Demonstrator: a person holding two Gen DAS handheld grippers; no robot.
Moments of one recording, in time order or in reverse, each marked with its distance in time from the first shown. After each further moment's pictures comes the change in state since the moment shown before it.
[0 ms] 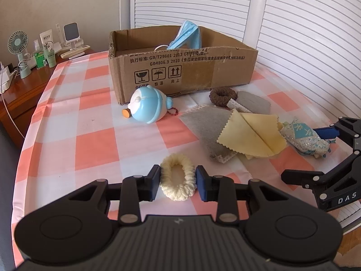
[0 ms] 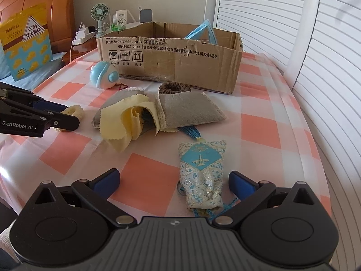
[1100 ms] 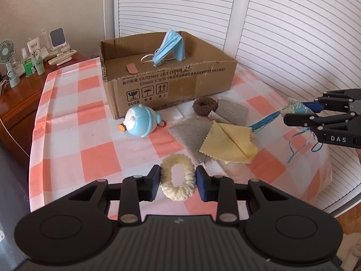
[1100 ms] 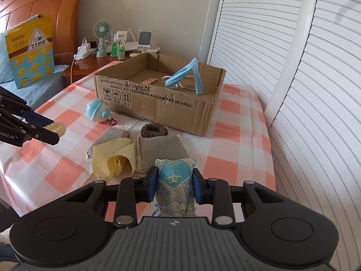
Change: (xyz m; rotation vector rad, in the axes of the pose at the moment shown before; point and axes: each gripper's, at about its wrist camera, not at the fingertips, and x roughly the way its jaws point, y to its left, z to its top) left arm -0.040 0.004 0.033 0.050 0.050 -0.086; right arm -0.057 -0.029 0.045 -0.077 -0.082 -0.030
